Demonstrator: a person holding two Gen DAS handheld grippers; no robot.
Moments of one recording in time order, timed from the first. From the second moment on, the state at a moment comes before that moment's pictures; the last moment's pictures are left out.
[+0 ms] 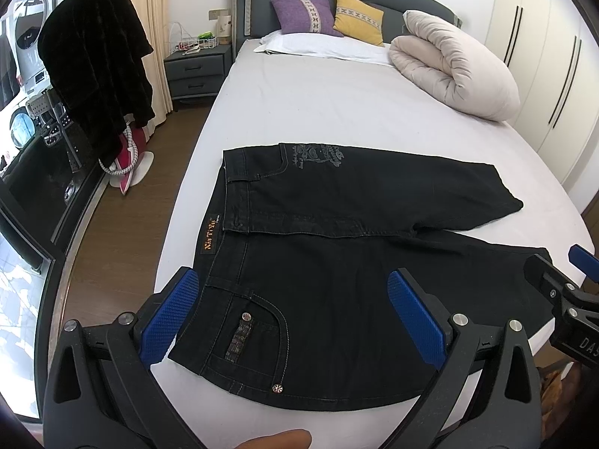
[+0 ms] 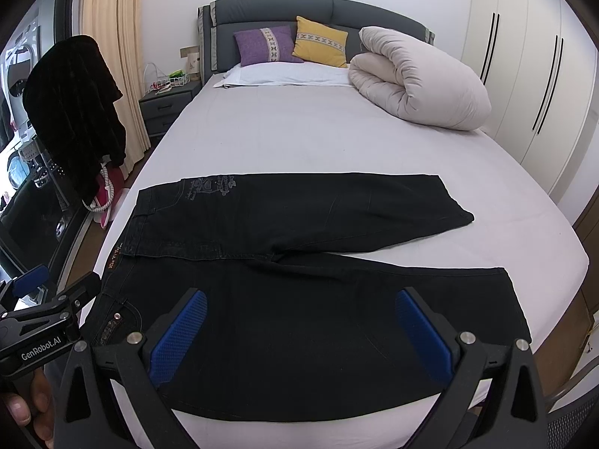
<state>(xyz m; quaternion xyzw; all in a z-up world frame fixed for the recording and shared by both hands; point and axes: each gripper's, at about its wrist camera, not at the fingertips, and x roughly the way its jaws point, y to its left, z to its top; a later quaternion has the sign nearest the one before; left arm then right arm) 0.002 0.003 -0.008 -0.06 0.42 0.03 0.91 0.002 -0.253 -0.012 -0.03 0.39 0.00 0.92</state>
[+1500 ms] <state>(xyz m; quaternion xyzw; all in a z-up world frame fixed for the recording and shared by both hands) 0.005 0.011 -0.018 -0.08 0.43 0.03 0.90 0.003 -0.250 -0.013 -0.03 0.39 0.00 0.92</state>
